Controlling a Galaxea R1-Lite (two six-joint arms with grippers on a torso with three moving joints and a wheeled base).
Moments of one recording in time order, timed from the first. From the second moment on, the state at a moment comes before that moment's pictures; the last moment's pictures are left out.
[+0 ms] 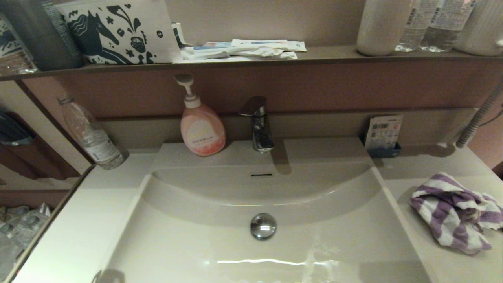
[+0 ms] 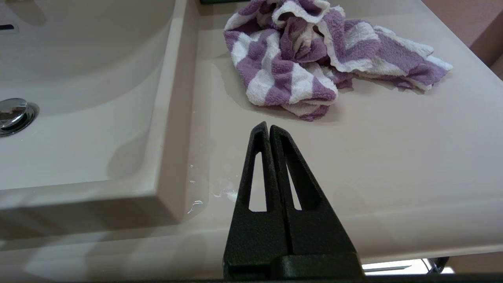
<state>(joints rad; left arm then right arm) -0.01 0.15 -0.16 -0.29 0.14 0.03 0.00 0.00 0.00 -0.01 -0.03 0.05</state>
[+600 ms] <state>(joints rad) 0.00 0.00 -0.01 -0.12 -0.02 0.03 0.00 0.00 0.00 -0.01 -0.03 0.05</state>
